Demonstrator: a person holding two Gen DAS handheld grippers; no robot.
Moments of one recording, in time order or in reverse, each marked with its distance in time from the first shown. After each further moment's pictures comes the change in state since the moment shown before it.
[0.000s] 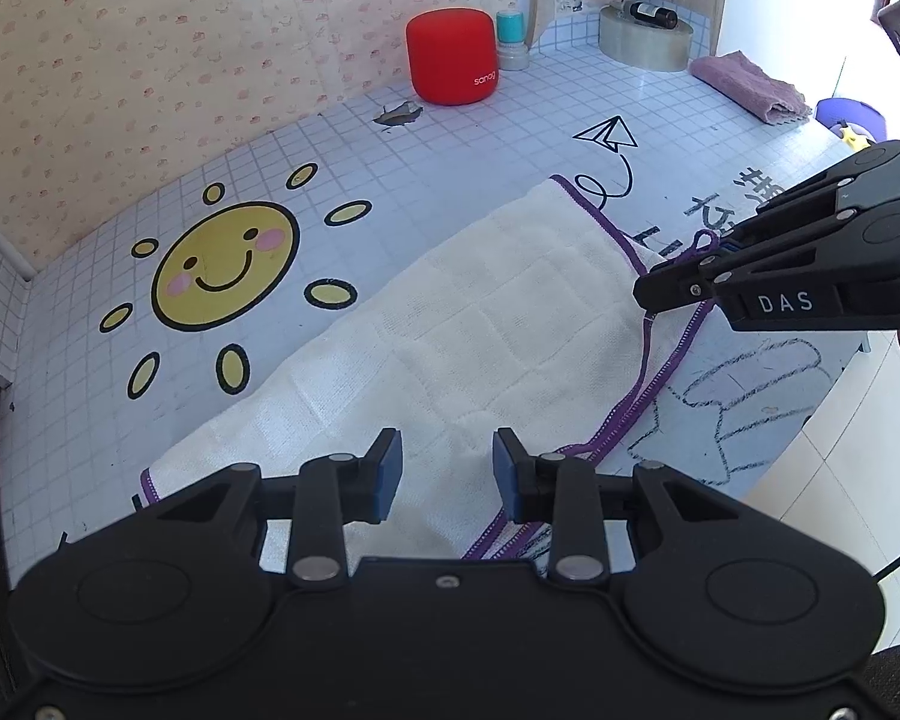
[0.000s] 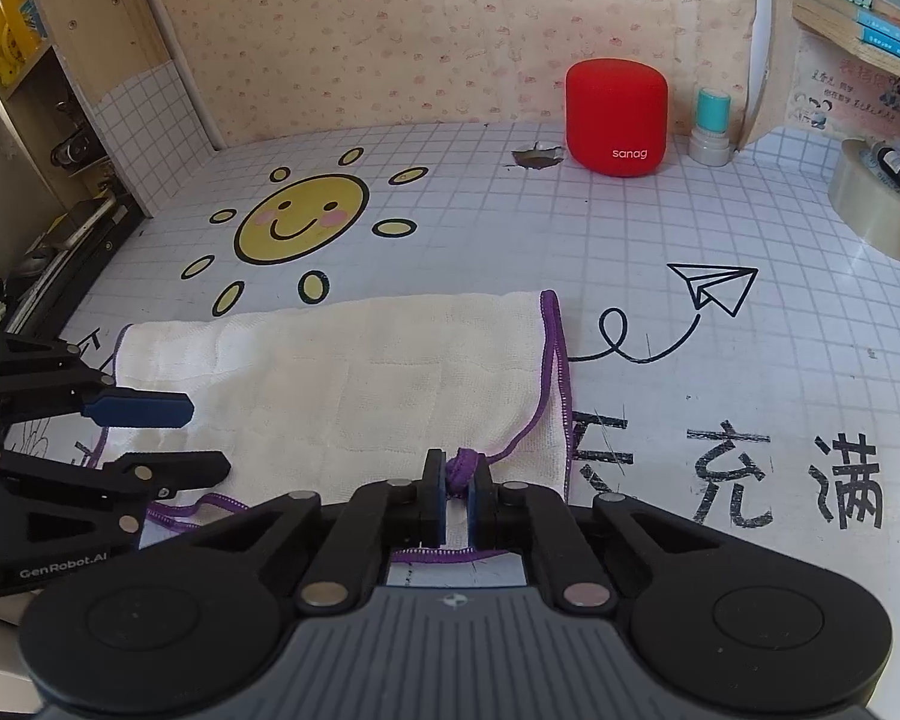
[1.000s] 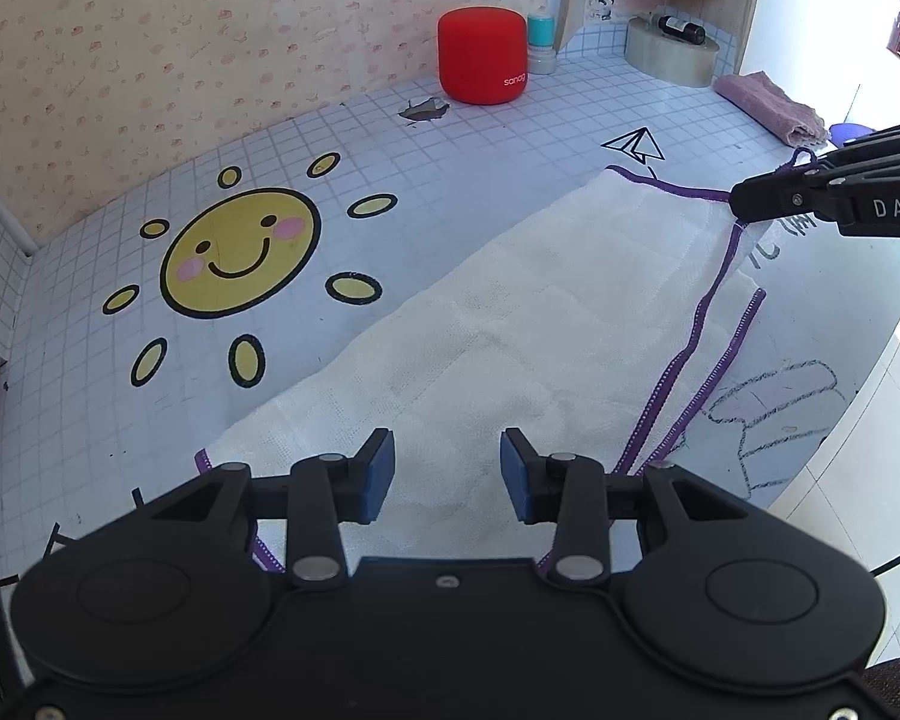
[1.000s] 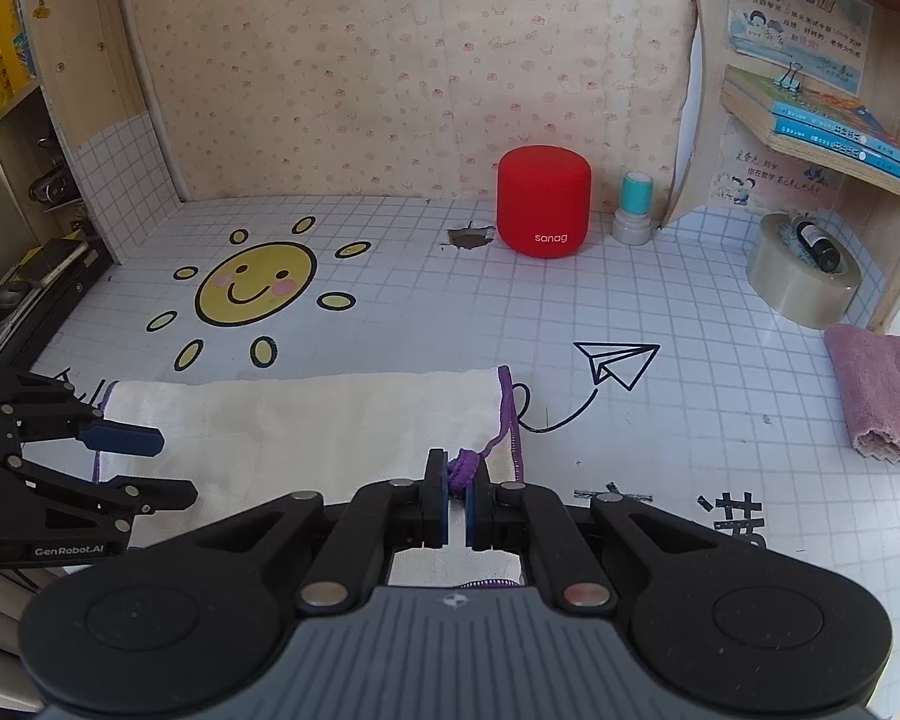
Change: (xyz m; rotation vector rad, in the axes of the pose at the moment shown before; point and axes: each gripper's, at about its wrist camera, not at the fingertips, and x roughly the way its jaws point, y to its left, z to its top) left arm 0.005 0.022 -0.002 -0.085 -0.009 -0.014; right arm -0.042 -0.015 0.013 -0.022 -0.102 -0.104
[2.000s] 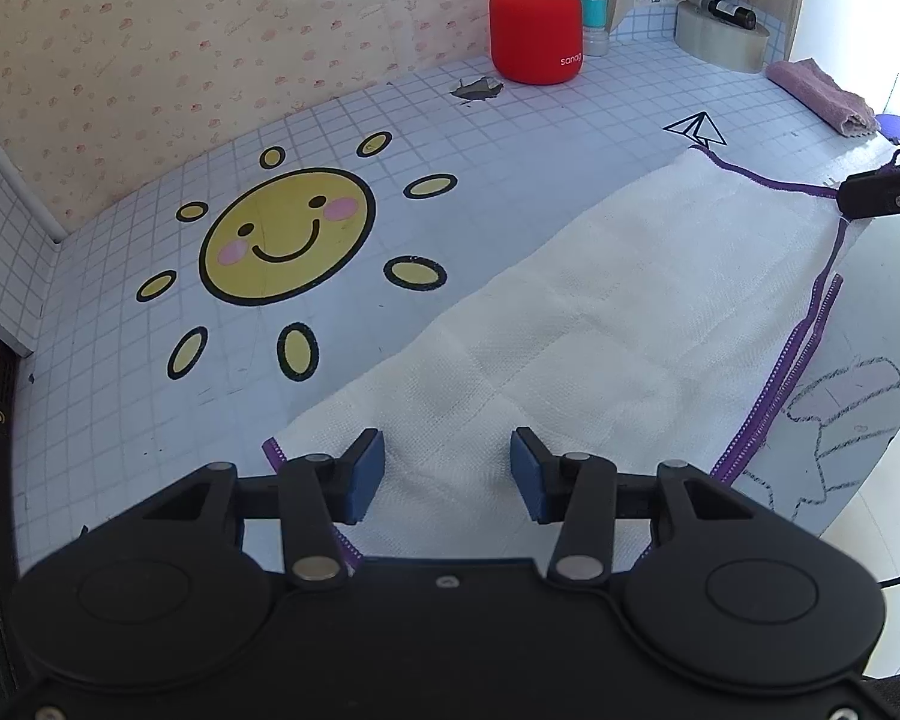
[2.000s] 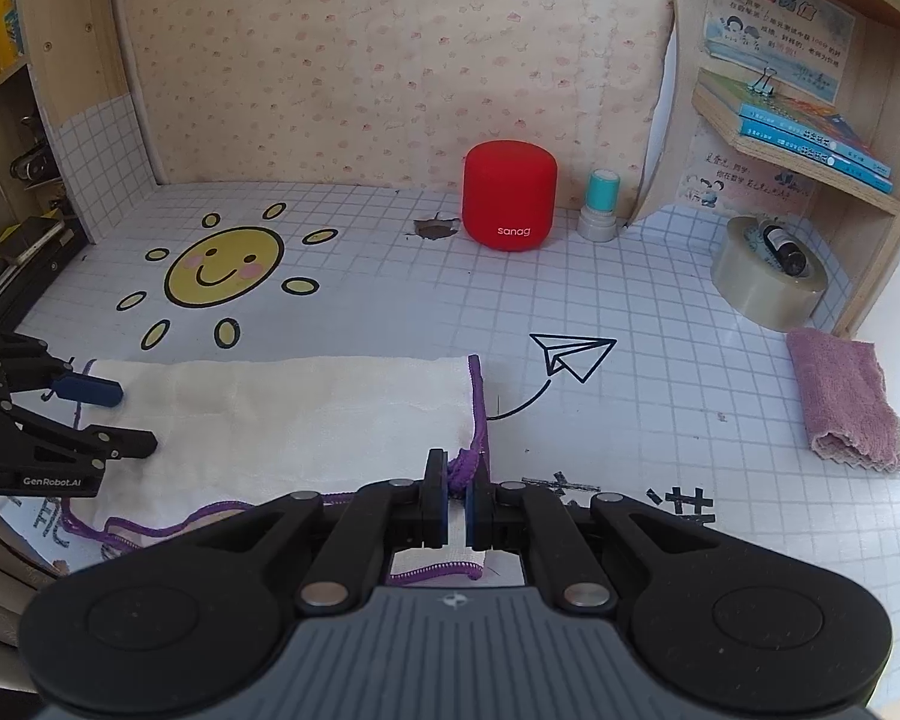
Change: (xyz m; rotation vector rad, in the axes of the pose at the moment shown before) left arm 0.018 0.012 -0.001 0.026 0.030 0.076; right arm -0.003 -0.011 -0.009 -0.035 0.030 -0.058
